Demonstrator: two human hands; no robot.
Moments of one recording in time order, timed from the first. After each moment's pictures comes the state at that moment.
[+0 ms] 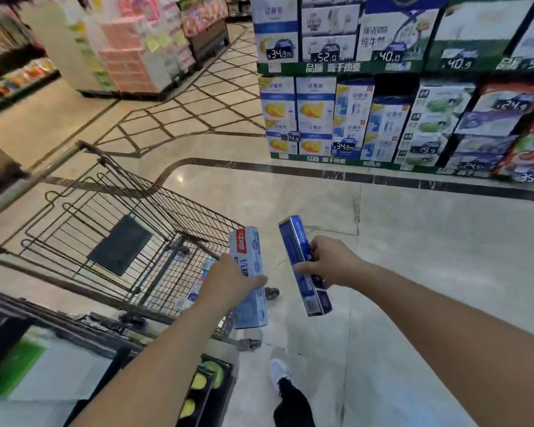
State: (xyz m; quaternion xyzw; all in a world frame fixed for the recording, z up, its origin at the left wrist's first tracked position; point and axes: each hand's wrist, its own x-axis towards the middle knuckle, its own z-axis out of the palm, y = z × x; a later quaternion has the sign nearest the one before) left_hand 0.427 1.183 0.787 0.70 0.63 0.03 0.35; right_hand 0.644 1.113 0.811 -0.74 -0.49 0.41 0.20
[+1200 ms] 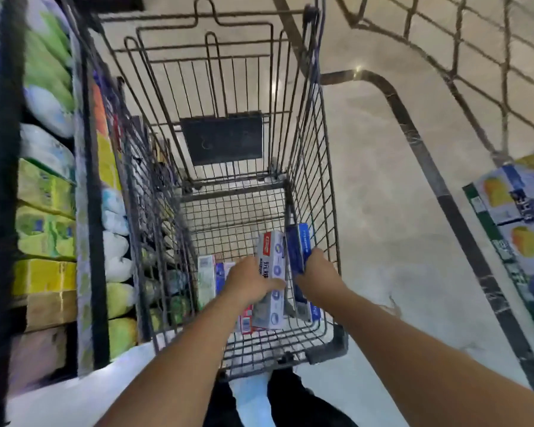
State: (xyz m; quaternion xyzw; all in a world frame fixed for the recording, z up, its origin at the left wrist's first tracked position) left_hand 0.339 1.459 0.576 0.23 0.79 0.19 0.54; right_hand 0.460 1.547 0.606 -0.59 -0.67 0.42 -0.18
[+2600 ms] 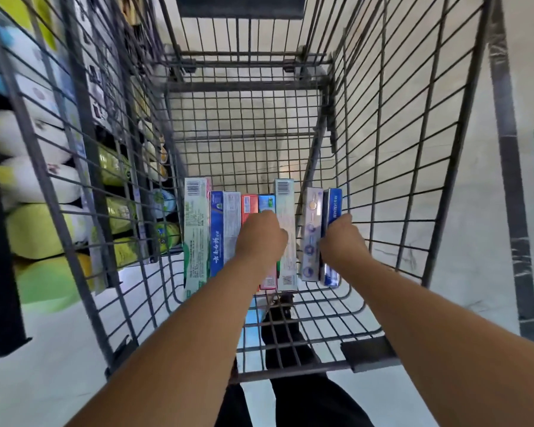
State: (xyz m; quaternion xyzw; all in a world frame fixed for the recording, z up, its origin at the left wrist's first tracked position) left_hand 0.360 1.456 0.385 0.26 0.84 0.10 0.46; right_hand 0.468 1.543 0.409 -0.68 -0.58 0.36 -0.25
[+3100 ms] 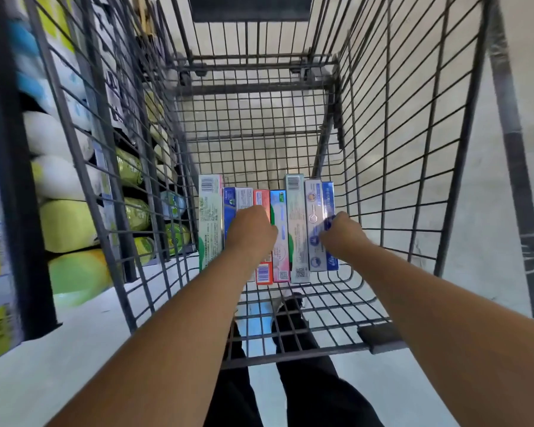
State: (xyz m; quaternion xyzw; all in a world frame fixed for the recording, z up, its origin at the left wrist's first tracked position) left_hand 0.331 1.427 0.395 0.26 0.85 0.08 0.45; right_hand 0.461 1.532 0.408 -0.63 -0.60 0.40 -0.28
